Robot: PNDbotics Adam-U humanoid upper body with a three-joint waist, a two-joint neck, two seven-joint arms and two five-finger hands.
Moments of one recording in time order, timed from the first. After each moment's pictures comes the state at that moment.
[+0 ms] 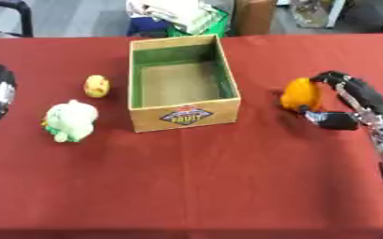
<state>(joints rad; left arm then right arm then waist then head) -0.20 0.39 -0.01 -1.74 0.13 0.02 0.21 -0.63 -0.50 -0.03 -0.84 0.95 -0.55 -0.01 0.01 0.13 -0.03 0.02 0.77</state>
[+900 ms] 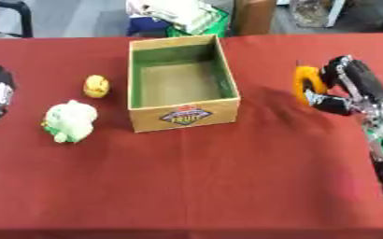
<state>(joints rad) -0.20 0.39 -0.01 -1.74 0.14 0.02 0.21 -0.72 -0.48 0.01 -0.96 0.79 -0.59 -0.16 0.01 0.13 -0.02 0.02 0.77</state>
